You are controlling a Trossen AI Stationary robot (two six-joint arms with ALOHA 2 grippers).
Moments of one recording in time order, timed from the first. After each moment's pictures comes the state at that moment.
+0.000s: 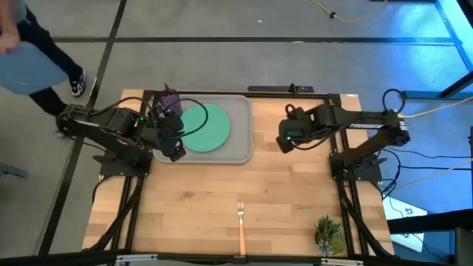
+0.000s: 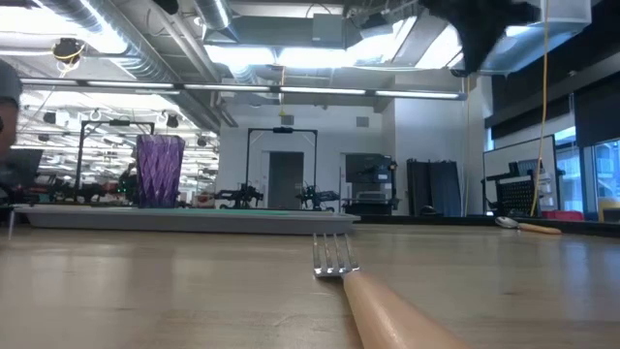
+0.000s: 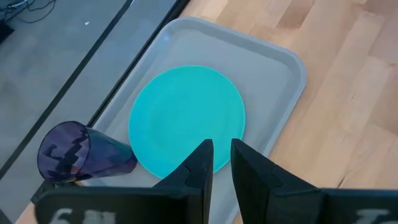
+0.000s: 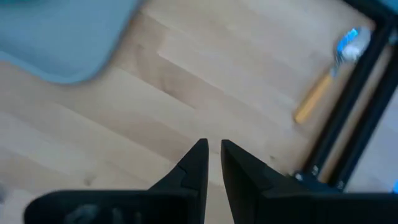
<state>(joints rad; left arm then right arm) -0.26 1.20 1.49 -1.40 -0.61 -0.65 0.03 1.47 1.55 -1.56 0.31 1.09</state>
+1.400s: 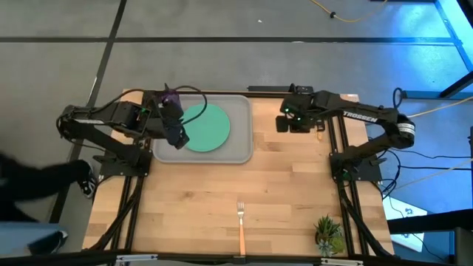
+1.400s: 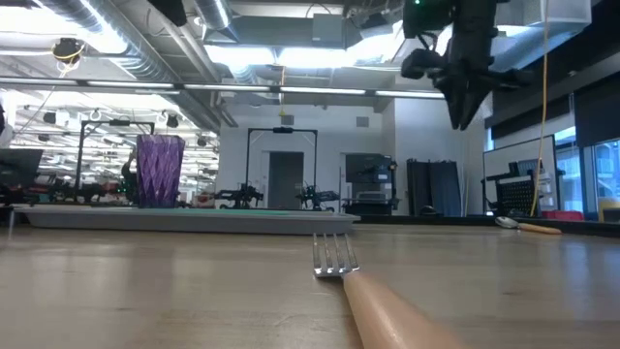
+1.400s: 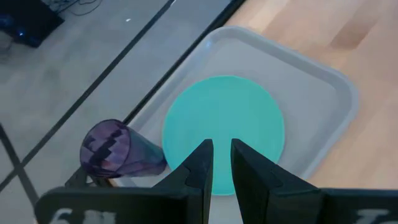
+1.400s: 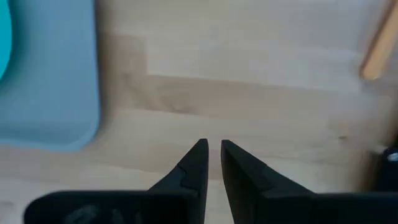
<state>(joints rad) -0.12 1.20 1.49 -1.40 -0.69 -0.64 -0.33 1.41 1.25 -1.22 0.02 1.18</state>
